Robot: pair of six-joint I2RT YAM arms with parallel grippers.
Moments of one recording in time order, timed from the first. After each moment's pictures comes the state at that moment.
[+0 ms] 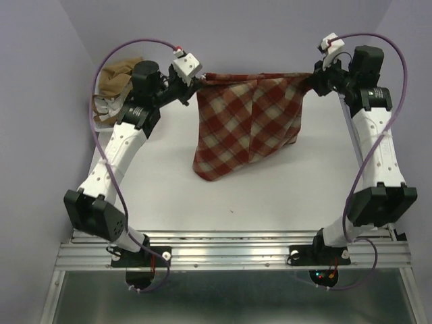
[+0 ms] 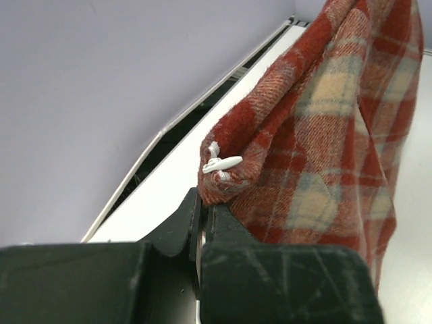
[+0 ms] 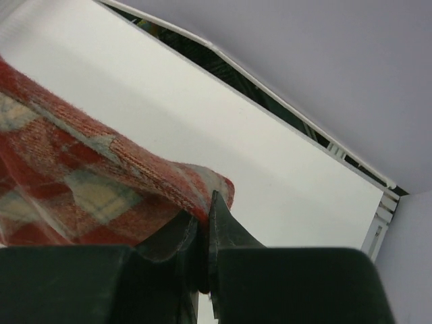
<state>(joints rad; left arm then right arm) -0.32 1.46 1.55 -0.21 0.50 0.32 -0.05 1.55 1.80 -0.62 -0.49 -0.41</state>
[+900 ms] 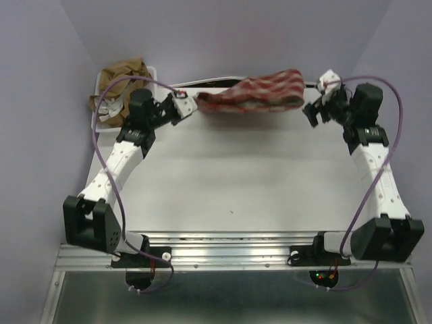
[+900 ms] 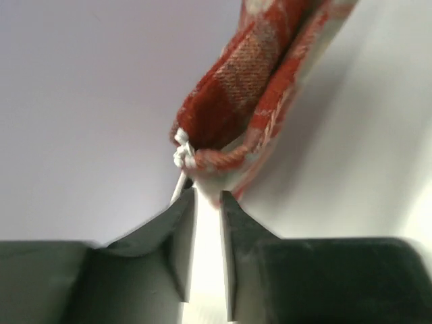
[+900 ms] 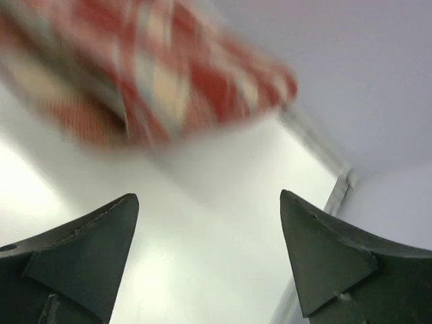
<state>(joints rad) -0.25 1.45 1.26 0.07 0.62 0.70 -0.07 1.36 1.41 -0.28 -0.53 -0.55</state>
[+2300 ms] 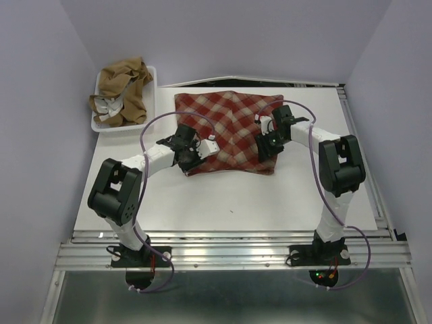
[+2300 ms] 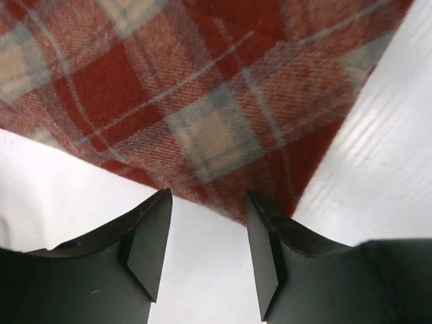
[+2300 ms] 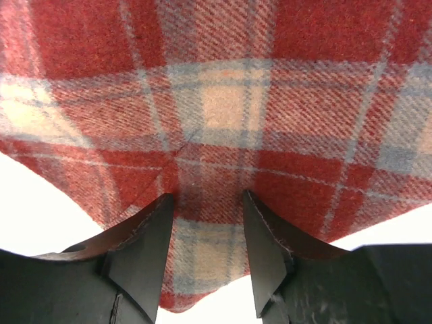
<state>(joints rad) -0.46 1.67 1.03 -0.38 0.08 0.72 0.26 1.99 1.39 -0.60 -0.35 -0.24</state>
